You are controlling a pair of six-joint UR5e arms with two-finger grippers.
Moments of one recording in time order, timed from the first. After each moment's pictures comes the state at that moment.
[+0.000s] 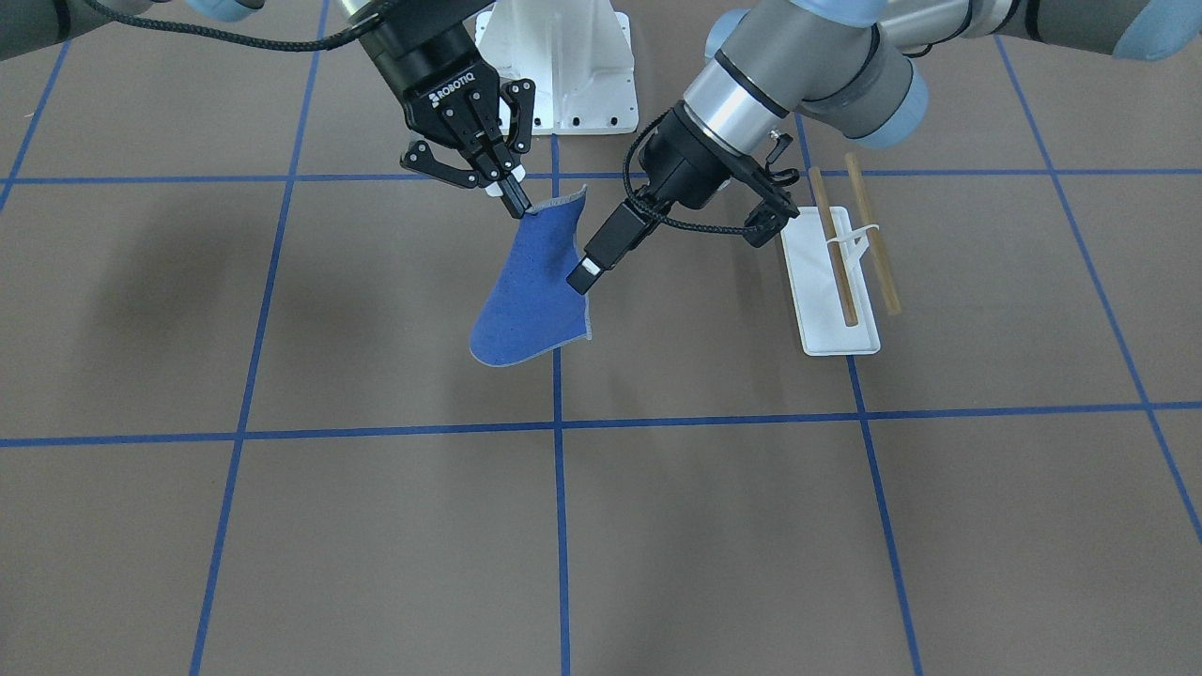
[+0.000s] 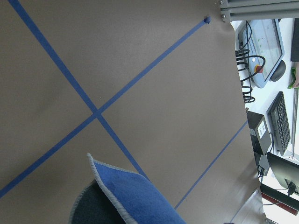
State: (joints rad) left arm -0.70 -2.21 -1.73 -2.26 -1.89 -2.33; right arm 0.59 -0.96 2.02 -1.21 1.54 0.65
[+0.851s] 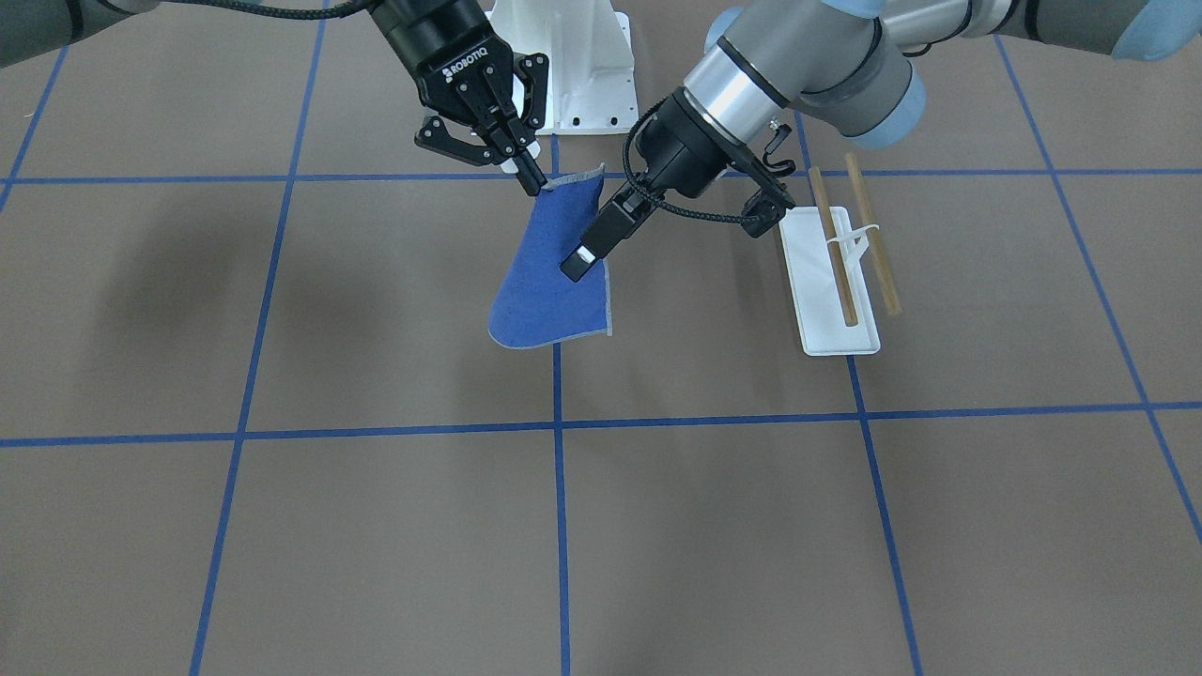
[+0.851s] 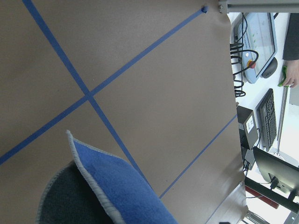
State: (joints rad) left arm -0.70 -2.21 -1.73 -2.32 -1.88 -2.38; right arm 0.56 -0.96 2.05 -1.21 1.51 0.65
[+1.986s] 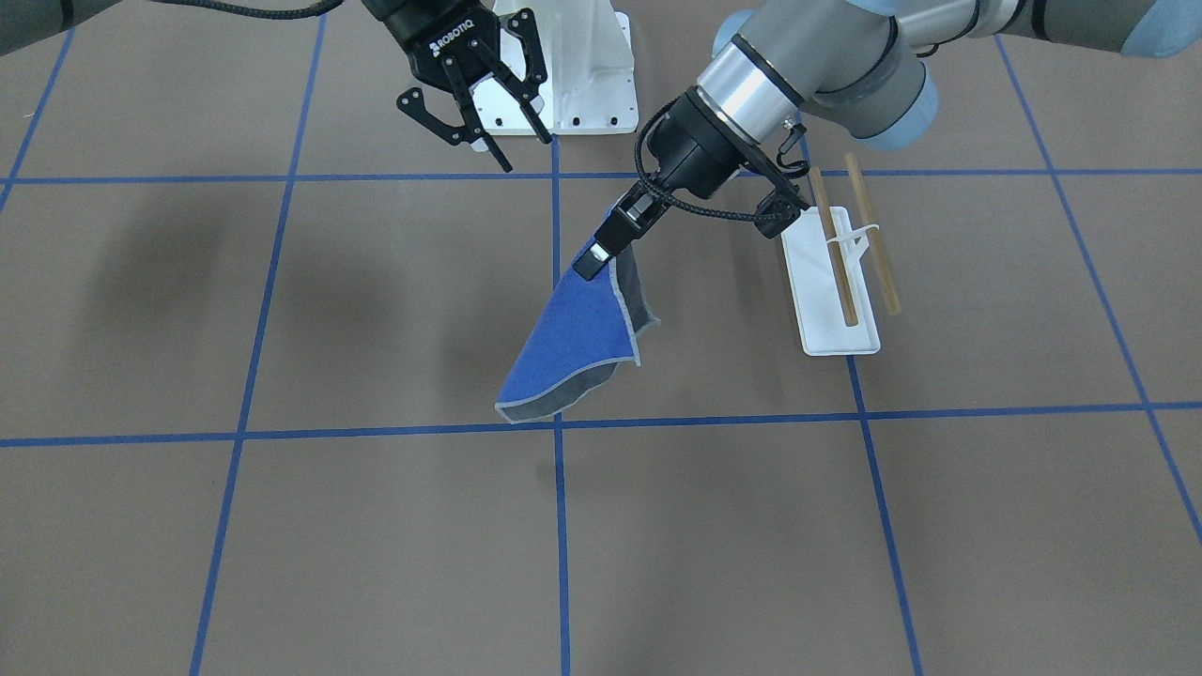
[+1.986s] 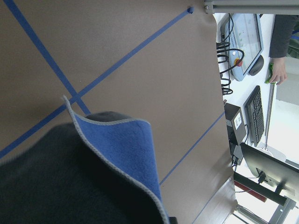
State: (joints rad) left arm -0.72 -2.20 -1.74 -2.33 -1.88 -2.36; right arm 0.53 -1.03 2.13 -1.28 1.58 0.90
